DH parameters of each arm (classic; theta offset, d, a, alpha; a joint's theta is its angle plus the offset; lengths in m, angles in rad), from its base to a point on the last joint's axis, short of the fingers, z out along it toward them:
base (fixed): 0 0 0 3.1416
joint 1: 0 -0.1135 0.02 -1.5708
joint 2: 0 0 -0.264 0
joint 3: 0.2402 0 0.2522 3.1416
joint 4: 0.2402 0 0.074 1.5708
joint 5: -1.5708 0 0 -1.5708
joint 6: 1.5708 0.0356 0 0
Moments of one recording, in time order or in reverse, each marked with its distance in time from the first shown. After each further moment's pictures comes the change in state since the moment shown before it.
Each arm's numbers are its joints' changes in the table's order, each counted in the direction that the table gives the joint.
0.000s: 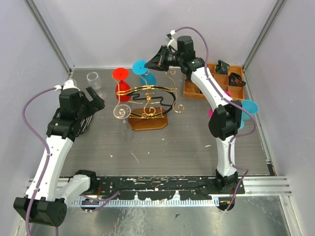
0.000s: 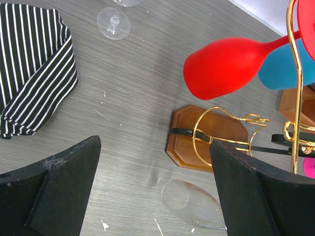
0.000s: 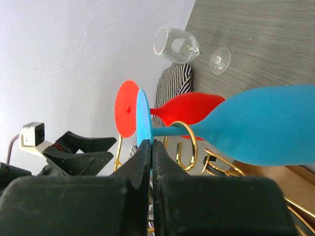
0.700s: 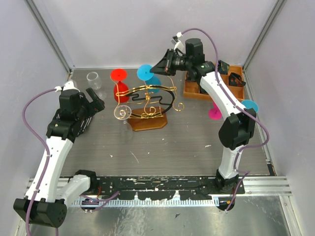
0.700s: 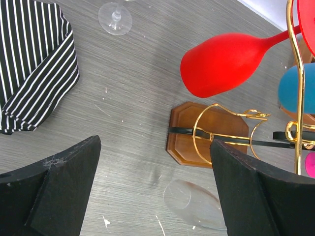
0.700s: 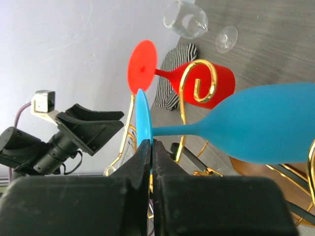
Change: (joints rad) left arm 0.000 0.007 -0.009 0.013 -0.002 -0.002; right arm 0.013 0.196 -0.230 0.010 0.047 -0.059
